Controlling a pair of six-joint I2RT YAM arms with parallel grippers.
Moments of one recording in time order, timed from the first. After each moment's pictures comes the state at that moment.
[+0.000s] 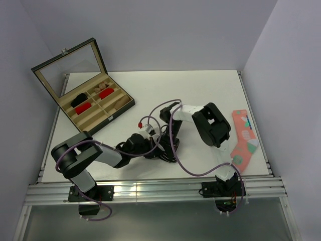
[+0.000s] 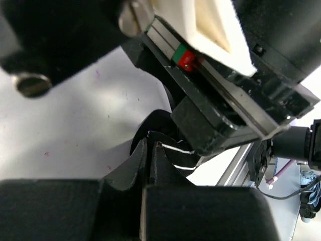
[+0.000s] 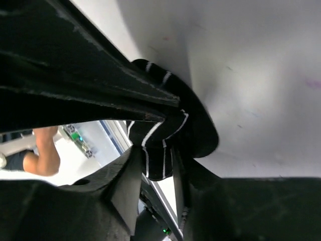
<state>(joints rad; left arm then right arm) -0.91 1.65 0.40 0.77 0.16 -0.88 0.64 2.14 1.40 -1.20 -0.71 -0.57</state>
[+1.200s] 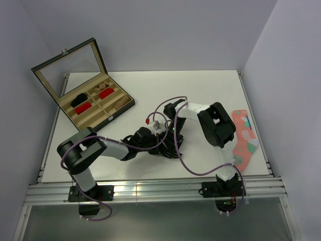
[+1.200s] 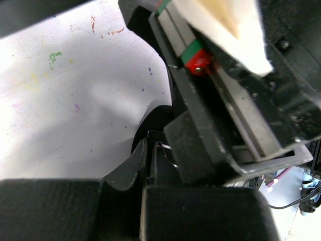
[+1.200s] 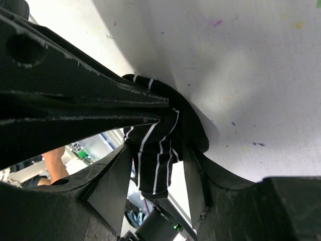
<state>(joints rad) -0.90 1.73 0.59 0.56 0.22 -0.85 0.59 2.08 1.36 -1.13 -0.62 -0.41</state>
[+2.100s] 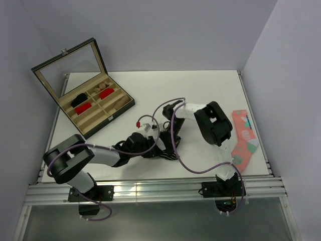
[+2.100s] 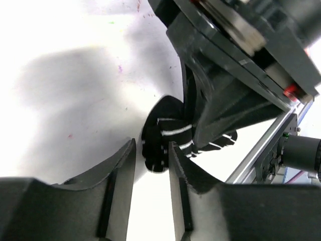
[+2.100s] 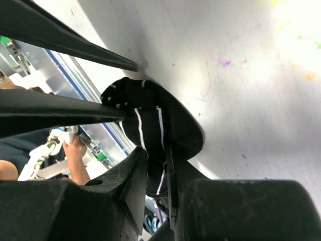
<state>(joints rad) -0.91 1.57 0.45 0.57 0.10 -0.88 0.58 2.14 1.39 -1.13 -0.70 -0.38</state>
